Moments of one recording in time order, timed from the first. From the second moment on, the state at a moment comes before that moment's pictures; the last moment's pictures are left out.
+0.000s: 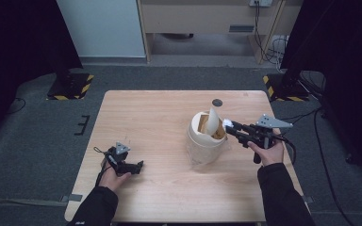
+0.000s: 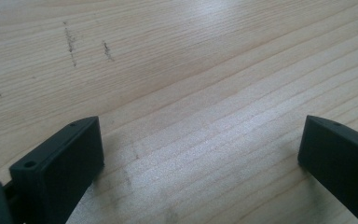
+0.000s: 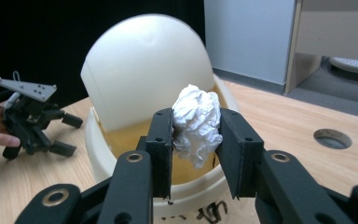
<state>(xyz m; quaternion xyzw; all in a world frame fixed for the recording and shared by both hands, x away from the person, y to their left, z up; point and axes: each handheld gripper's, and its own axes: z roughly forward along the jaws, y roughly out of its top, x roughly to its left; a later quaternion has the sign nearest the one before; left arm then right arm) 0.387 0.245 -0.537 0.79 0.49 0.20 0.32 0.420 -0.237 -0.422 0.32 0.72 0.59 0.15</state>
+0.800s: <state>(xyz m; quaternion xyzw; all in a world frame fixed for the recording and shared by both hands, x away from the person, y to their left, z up) 0.387 0.245 -0.537 0.79 0.49 0.20 0.32 0.425 -0.221 -0.437 0.32 0.75 0.57 0.14</state>
